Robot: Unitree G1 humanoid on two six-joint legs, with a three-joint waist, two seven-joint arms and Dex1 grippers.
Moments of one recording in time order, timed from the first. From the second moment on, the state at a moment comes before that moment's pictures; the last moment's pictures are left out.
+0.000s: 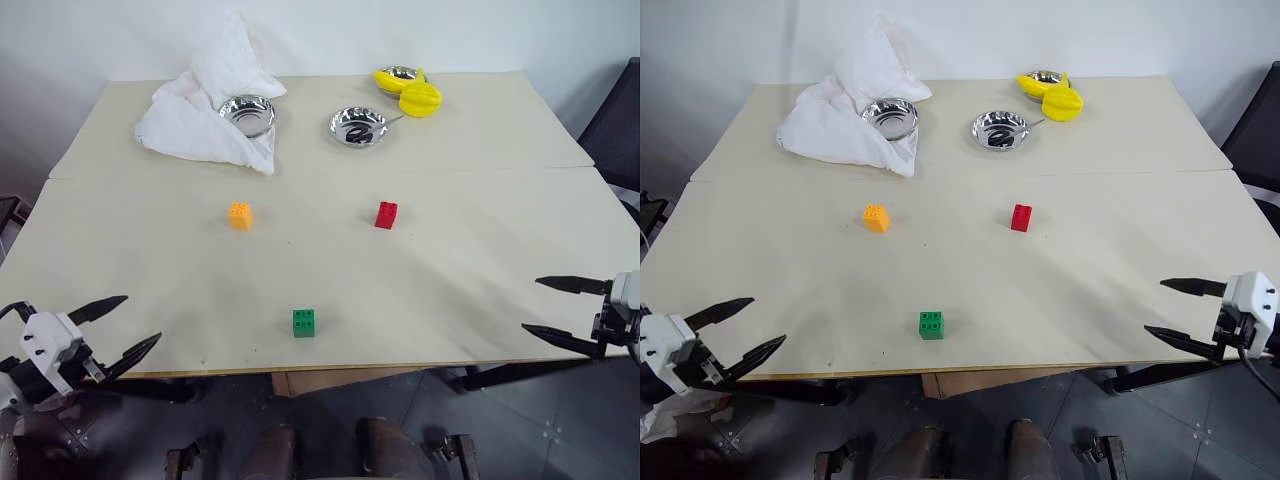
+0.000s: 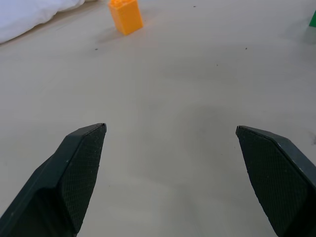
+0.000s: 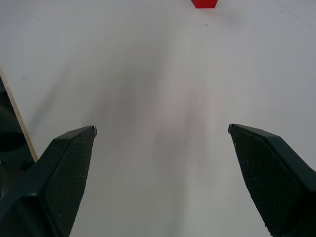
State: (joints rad) left arm 0.25 0.73 0.54 0.09 -0.45 -0.20 -1.00; right arm -0.17 -0.97 -0.35 0.57 0.45 -0.29 1.50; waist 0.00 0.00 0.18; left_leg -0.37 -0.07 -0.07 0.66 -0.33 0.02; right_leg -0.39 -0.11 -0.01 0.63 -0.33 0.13
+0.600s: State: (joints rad) left arm 0.22 0.71 0.48 -0.19 -0.69 0.10 -1.04; right arm -0.20 -0.74 -0.48 0.59 0.50 -0.24 1.15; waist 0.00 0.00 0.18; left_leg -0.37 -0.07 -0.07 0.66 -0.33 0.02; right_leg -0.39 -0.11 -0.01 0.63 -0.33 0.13
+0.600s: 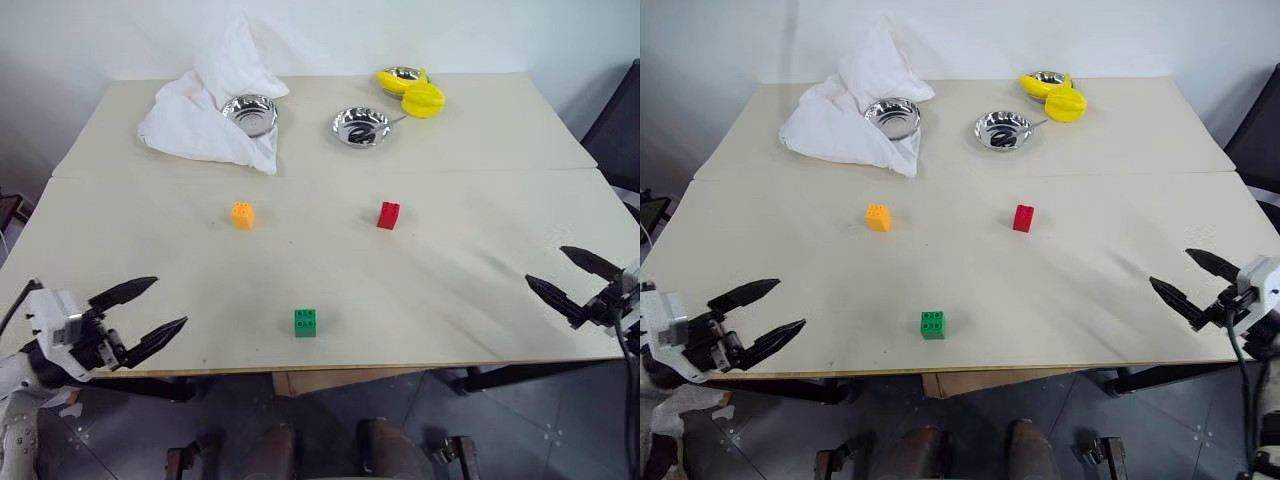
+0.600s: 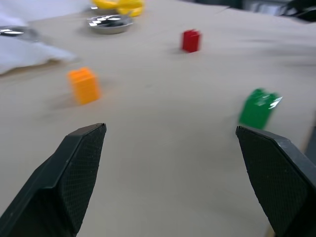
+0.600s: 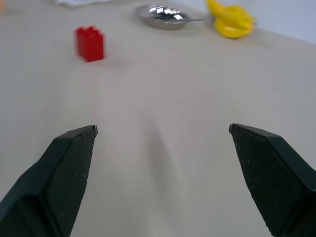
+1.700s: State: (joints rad) left arm 0.04 0.67 0.33 -0.22 -0.67 0.20 -1.03; right arm -1.09 -0.39 0.06 1.19 0.03 -0.22 0.98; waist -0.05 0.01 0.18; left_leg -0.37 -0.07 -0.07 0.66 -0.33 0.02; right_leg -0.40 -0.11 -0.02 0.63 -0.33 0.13
